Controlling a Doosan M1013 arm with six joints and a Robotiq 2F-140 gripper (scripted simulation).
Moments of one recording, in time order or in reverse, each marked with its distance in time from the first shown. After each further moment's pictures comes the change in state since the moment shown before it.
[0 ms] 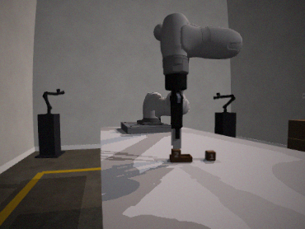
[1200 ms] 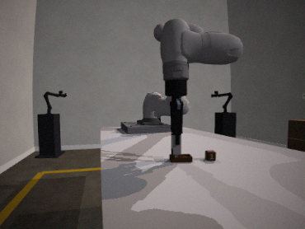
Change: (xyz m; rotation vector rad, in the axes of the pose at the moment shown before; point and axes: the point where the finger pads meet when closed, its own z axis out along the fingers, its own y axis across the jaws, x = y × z) arm 0.000 0.000 0.020 0.000 0.000 0.000
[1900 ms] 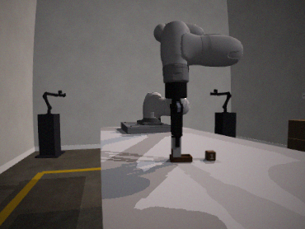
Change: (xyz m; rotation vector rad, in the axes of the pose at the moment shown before) arm 0.000 0.000 0.008 0.000 0.000 0.000
